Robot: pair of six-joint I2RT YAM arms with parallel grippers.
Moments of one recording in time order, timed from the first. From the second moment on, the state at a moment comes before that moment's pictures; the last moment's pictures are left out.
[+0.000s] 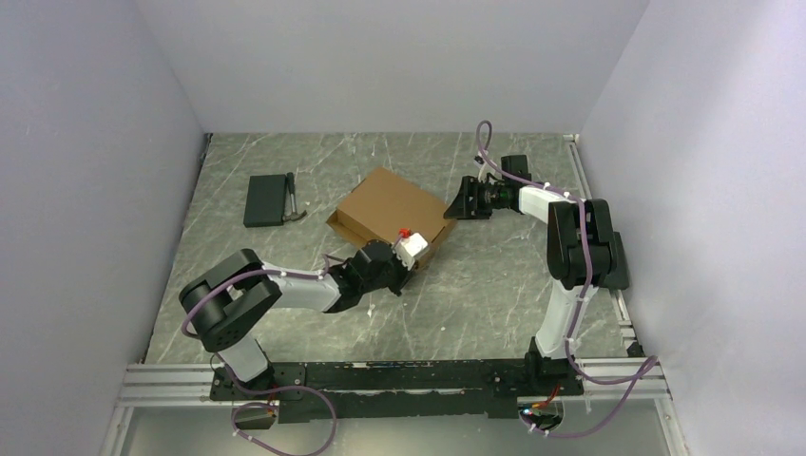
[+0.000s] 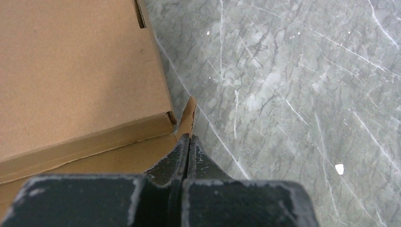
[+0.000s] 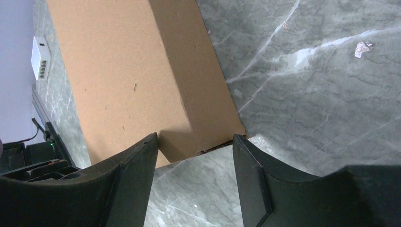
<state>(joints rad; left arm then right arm) -0.93 1.65 0.67 0.52 0.06 -0.04 0.08 1.95 1.21 -0.18 -0.78 0.15</state>
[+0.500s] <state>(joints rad) -0.90 1.62 0.60 0.56 0.04 -0.16 0.08 1.95 1.21 -0.19 -0.78 0.15</state>
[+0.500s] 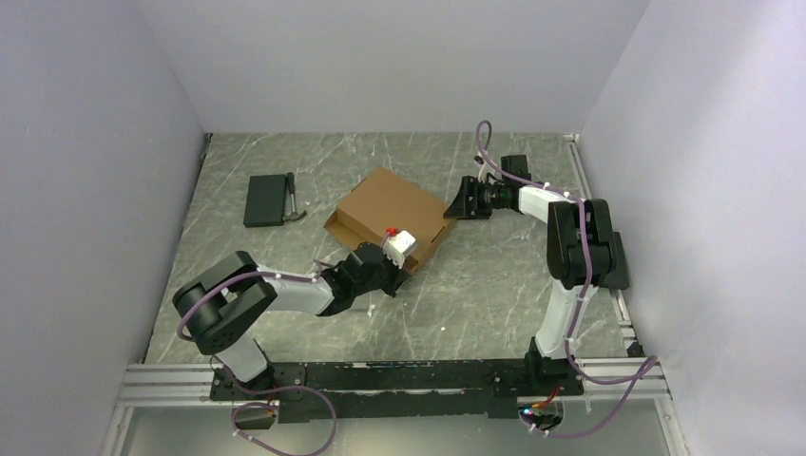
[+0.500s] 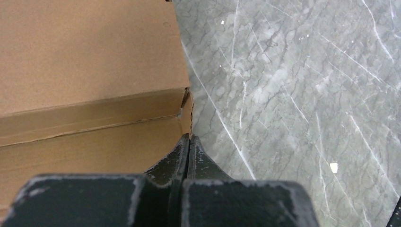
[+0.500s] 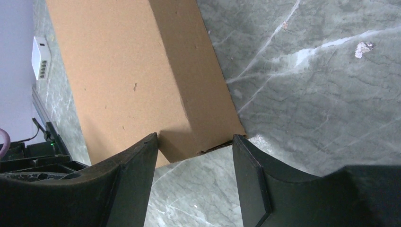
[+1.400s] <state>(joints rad) -0.86 1.61 0.58 0.57 0.08 -0.21 0.08 1.96 1.22 -0.19 -0.78 0.15</state>
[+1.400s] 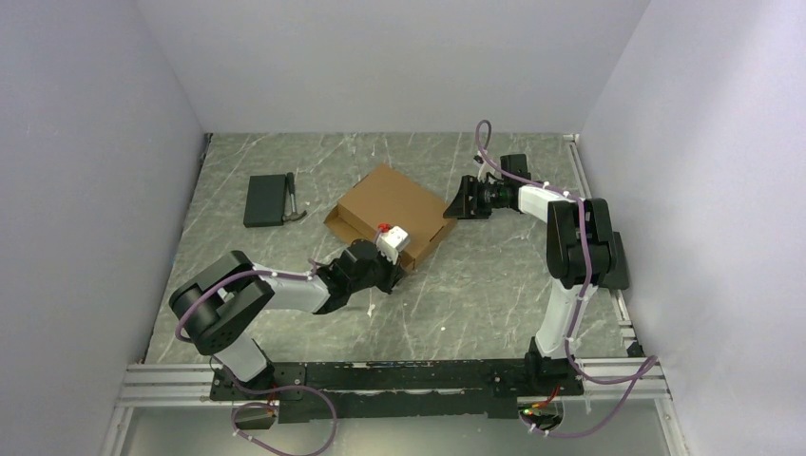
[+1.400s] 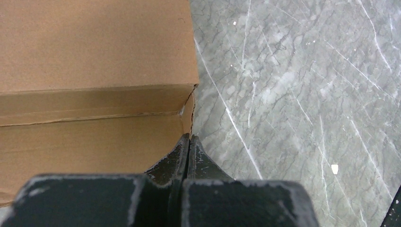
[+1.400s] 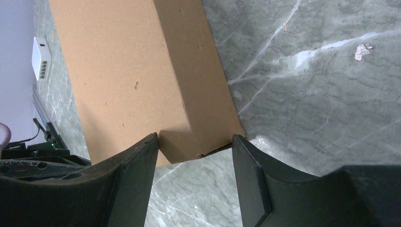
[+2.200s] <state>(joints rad) -0.85 1.58 0.69 0.36 0.09 -0.21 0.08 1.96 1.23 -0.21 -0.78 0.15</state>
